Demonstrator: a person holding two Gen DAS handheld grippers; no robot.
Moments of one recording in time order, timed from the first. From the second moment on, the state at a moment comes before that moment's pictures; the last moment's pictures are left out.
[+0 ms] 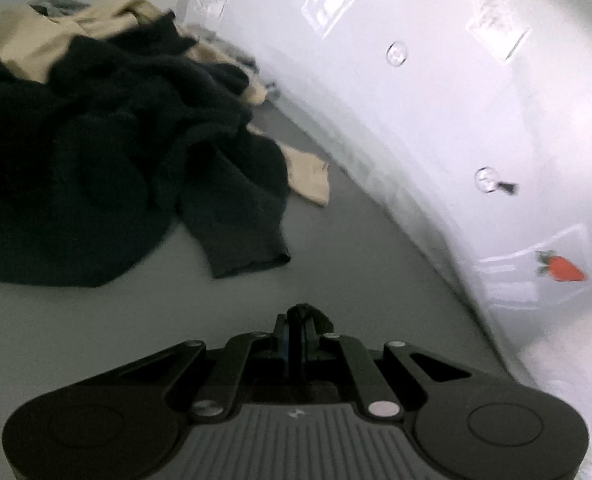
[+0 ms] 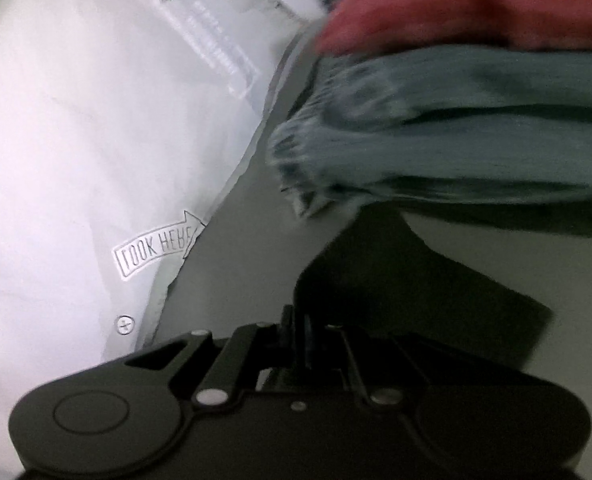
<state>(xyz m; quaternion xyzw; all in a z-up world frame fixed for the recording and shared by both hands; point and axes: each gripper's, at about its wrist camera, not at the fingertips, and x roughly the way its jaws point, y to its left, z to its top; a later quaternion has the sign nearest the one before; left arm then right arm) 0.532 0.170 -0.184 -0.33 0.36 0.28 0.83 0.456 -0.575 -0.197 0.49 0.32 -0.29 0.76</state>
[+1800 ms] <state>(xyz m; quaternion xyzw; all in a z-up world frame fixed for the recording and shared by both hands) 0.554 -0.004 -0.235 -0.07 0.50 -0.04 0.86 0.512 -0.339 -0.227 0.10 0.42 -0.01 0.90</state>
